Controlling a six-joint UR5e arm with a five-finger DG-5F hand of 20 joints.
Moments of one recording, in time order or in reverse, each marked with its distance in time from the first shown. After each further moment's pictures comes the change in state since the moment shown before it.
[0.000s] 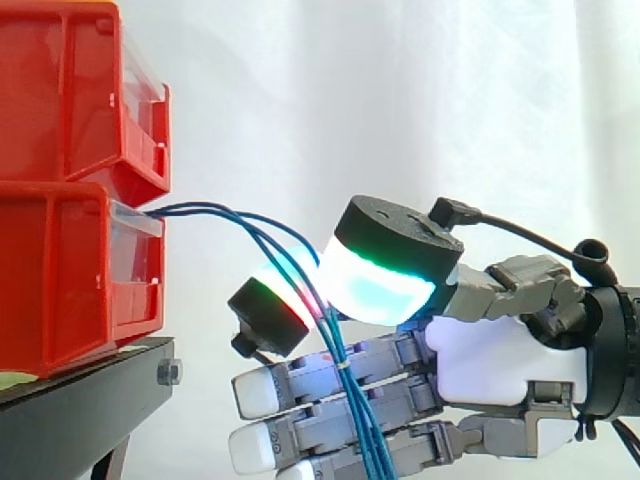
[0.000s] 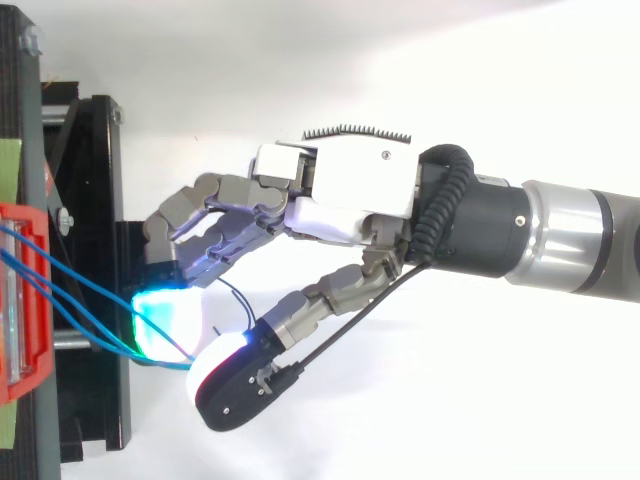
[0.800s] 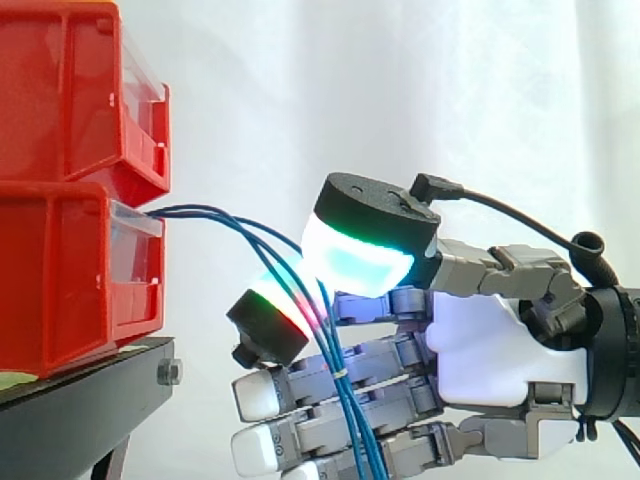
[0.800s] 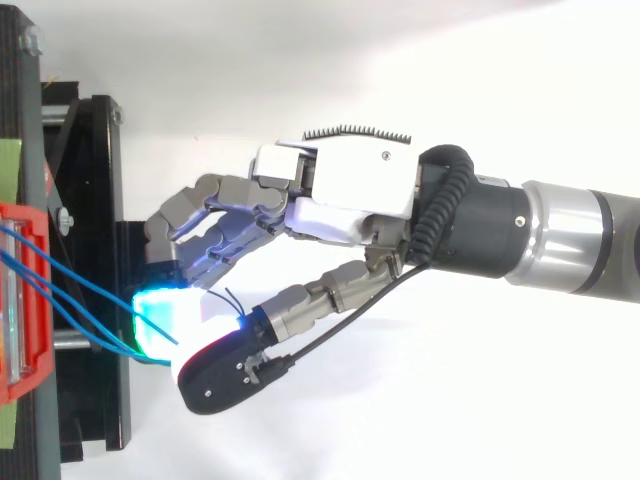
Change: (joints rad) arm 0.000 0.000 0.000 -0.003 0.001 -0.002
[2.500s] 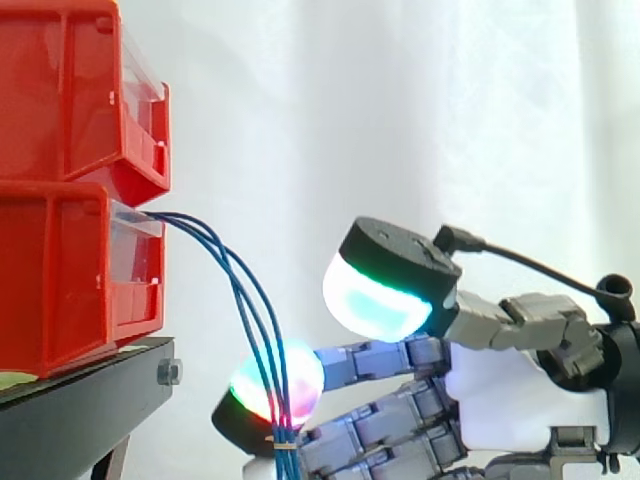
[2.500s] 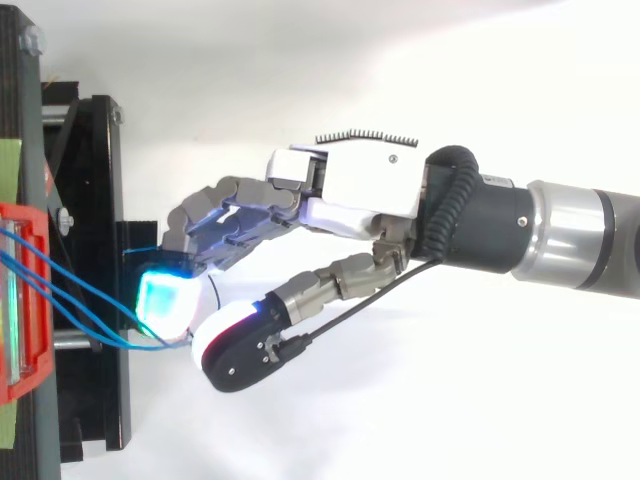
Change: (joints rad) arm 0.000 0.000 -0.032 -0.033 0.012 -0.043
